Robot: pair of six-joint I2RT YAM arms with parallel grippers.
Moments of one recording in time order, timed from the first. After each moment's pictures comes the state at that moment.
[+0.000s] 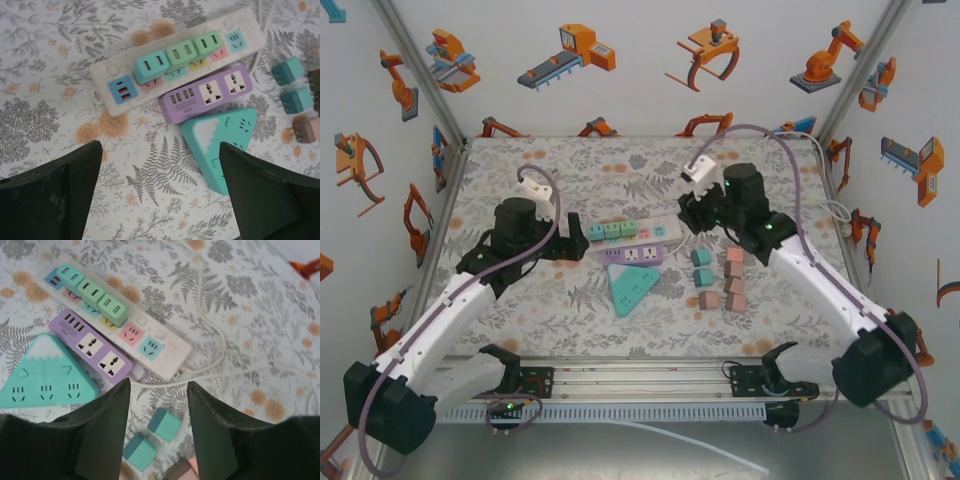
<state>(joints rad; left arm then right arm) -0.45 1.02 0.82 -0.40 0.05 -0.27 0.52 1.29 1.10 -0.30 -0.25 -0.29</state>
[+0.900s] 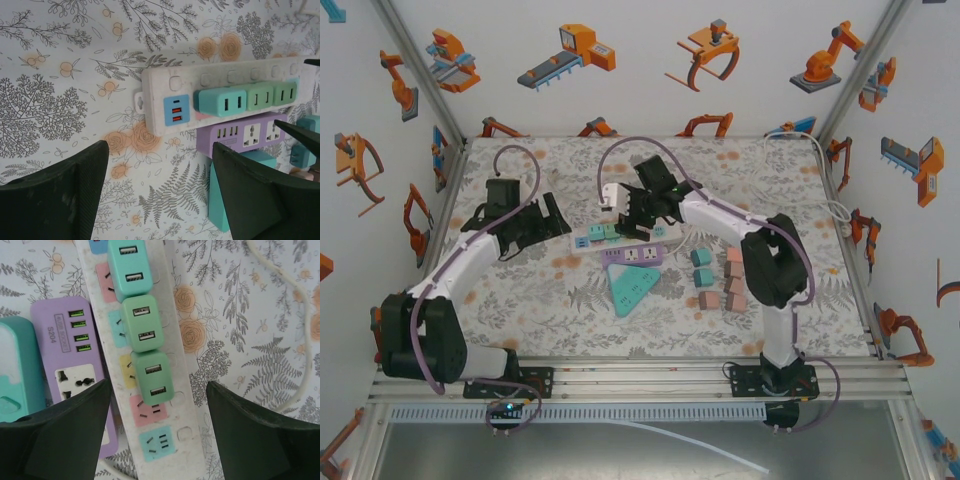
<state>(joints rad) -0.18 1.38 0.92 -0.36 0.21 -0.40 0.66 2.01 1.57 -0.45 -0.43 -0.85</state>
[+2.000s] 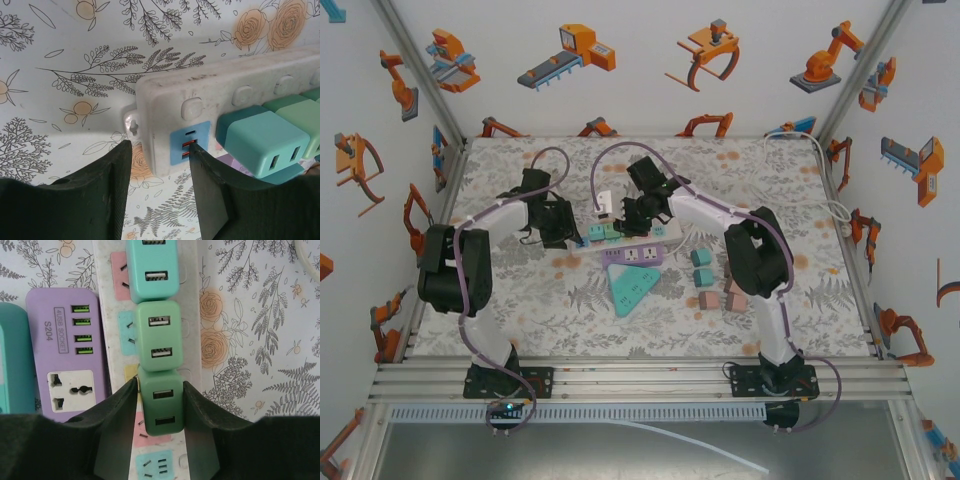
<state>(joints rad) -0.24 1.80 1.15 -0.49 0.25 -0.38 0.66 2.13 1.69 -0.58 -0.49 -0.96</state>
